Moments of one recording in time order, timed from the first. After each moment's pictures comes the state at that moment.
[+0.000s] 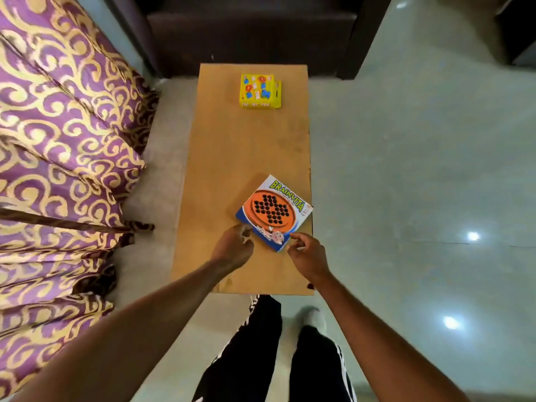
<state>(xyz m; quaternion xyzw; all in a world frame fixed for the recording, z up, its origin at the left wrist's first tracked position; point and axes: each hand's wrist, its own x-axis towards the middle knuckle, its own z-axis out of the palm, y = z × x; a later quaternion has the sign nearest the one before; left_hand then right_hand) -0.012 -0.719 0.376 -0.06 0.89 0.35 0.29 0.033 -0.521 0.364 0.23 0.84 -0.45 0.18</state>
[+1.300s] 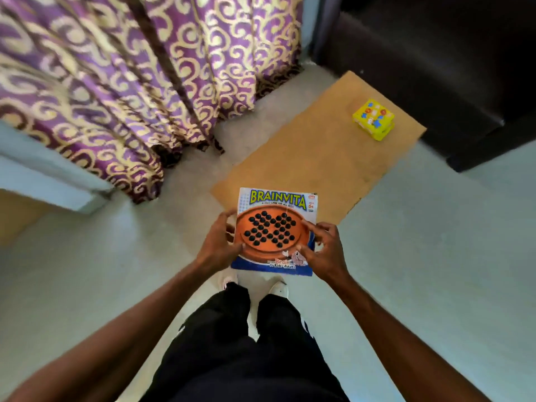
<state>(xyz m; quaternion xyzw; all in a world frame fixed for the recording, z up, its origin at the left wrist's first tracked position) 0.198 -0.669 0.506 -0.38 0.76 0.52 0.06 0.058 -0.451 0.485 -0.18 0.87 -0.39 0.26</state>
